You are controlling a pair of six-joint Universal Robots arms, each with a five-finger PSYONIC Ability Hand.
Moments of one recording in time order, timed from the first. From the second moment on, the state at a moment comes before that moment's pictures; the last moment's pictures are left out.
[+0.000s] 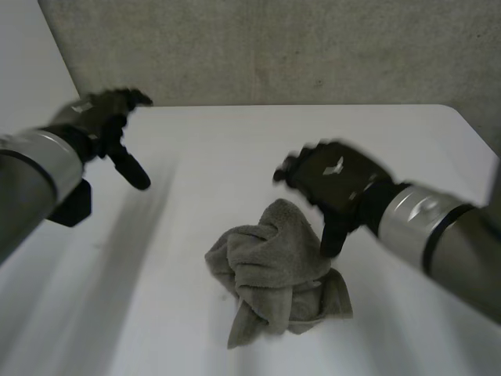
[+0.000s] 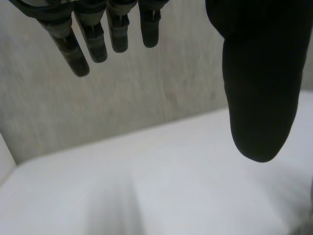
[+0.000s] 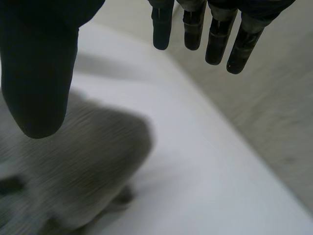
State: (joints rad) left arm 4.30 -1.73 -1.34 2.84 -1.65 3.06; right arm 2.13 -1.40 1.42 0.37 1.33 2.64; left_hand 0.20 0.21 0.20 0.20 0.03; right_hand 0.21 0.23 0.22 0.24 0.05
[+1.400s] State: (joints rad) left arm 4.04 -2.32 -1.18 3.03 -1.15 2.50; right arm 2.19 -1.53 1.47 0.09 1.40 2.75; left_hand 0.97 0.96 0.96 0.96 0.77; right_hand 0.93 1.18 1.18 1.19 0.95
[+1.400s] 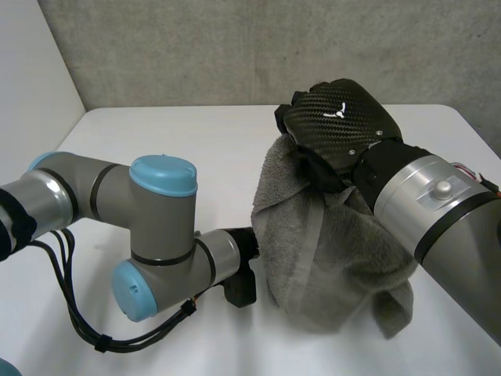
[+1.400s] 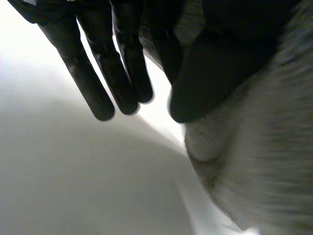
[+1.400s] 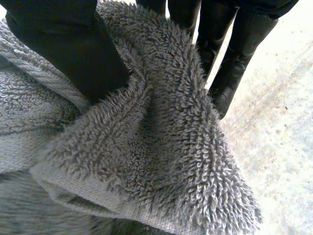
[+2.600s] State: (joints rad) left arm 4.16 -1.91 -1.54 3.14 -1.62 2.93; right arm 1.94 -1.37 1.47 0.17 1.43 2.69; left_hand 0.30 0.29 0.29 0.29 0.12; right_hand 0.38 0.42 0.41 0.41 0.23
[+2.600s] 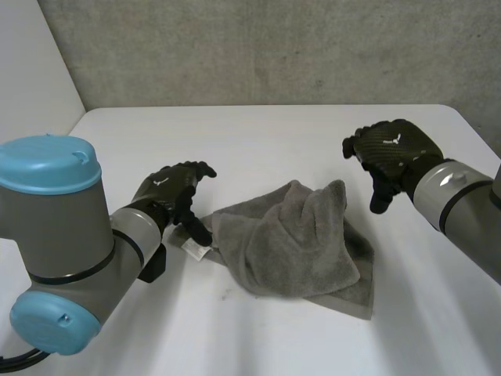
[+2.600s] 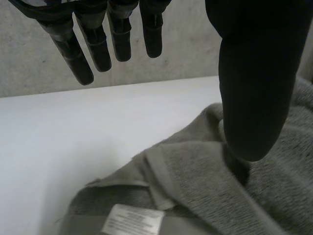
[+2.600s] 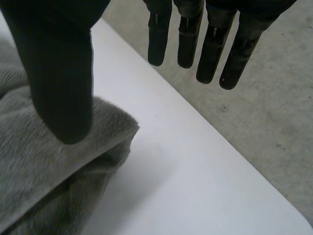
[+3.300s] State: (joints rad) left arm 4.29 -2.36 -1.22 3.20 -1.59 3.24; right arm 2.32 -1.16 1.46 0.06 1.56 2.73; left_hand 0.61 0.61 0.60 0.60 0.43; right_hand 0.38 0.42 0.42 0.41 0.25
